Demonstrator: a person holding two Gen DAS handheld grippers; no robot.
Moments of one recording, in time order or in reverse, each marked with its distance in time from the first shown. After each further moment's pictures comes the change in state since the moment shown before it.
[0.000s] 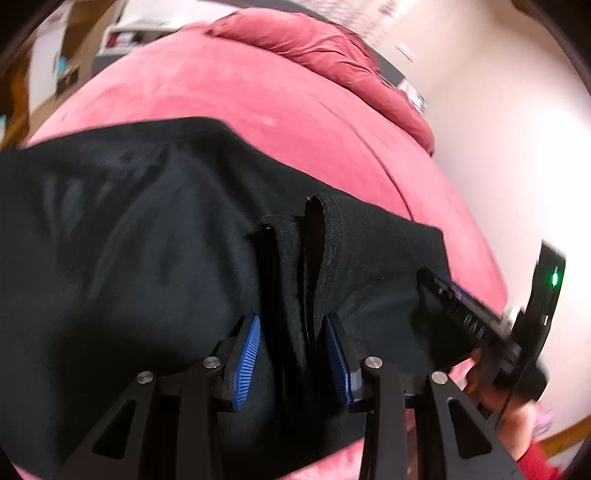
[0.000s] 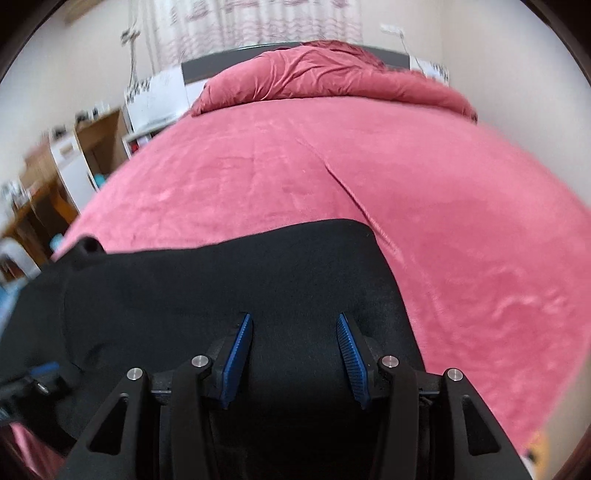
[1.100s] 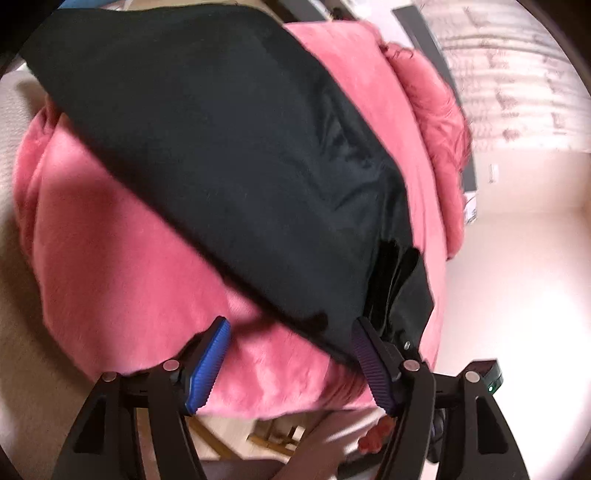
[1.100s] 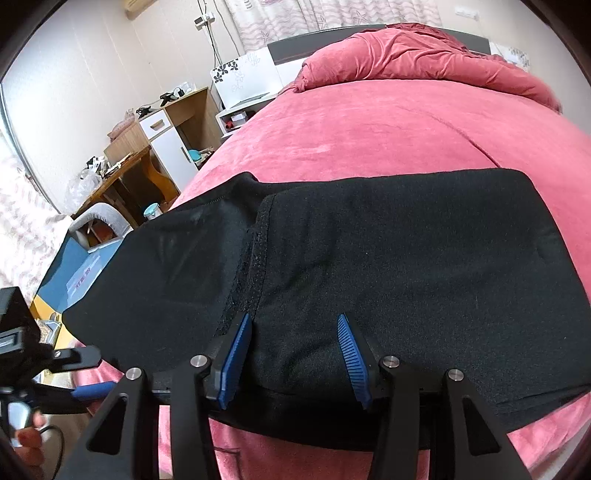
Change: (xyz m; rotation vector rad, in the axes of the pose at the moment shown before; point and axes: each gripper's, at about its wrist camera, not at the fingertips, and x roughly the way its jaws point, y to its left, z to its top) left arm -0.095 0.120 -0.074 -0.643 -0.017 -0.103; right arm -0.023 0.081 -0.043 -0.044 0.079 0.395
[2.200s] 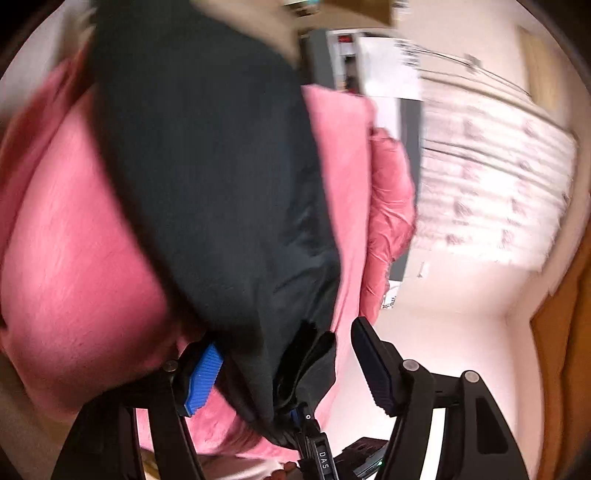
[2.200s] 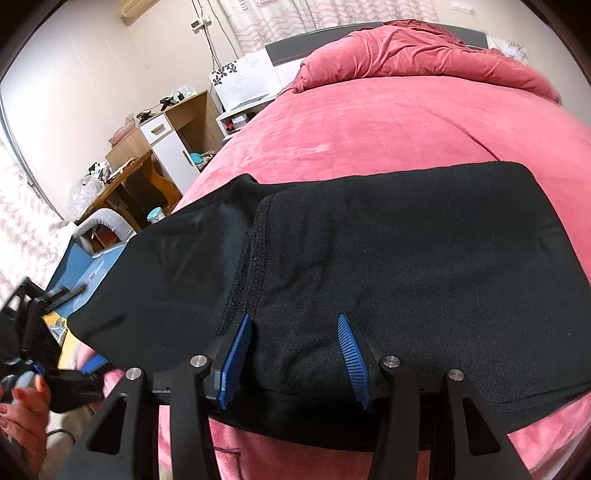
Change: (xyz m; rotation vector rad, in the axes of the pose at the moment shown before) left arm -0.024 0.027 0.019 -0.282 -0.193 -0.359; right arm 0.000 -0.005 0.000 0.019 -0.002 0.018
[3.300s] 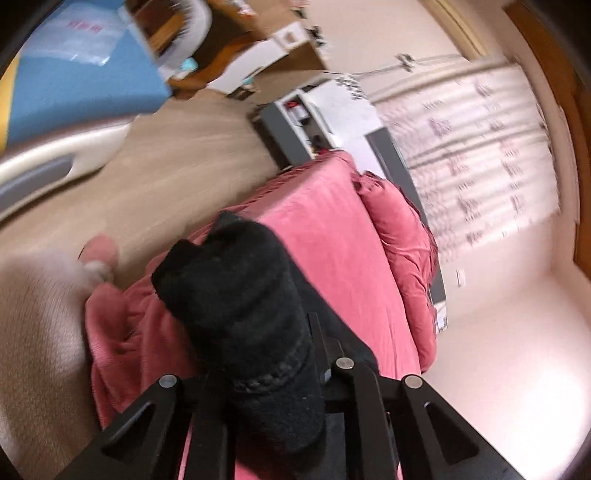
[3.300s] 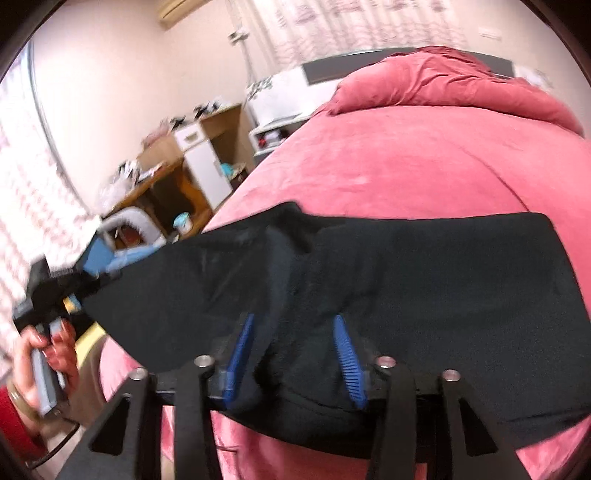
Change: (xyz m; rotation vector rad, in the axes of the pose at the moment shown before) left arm -0.030 -0.037 0.078 0.364 -0.296 0.163; right arm -0.004 0.034 0.003 -0.119 -0.023 0.068
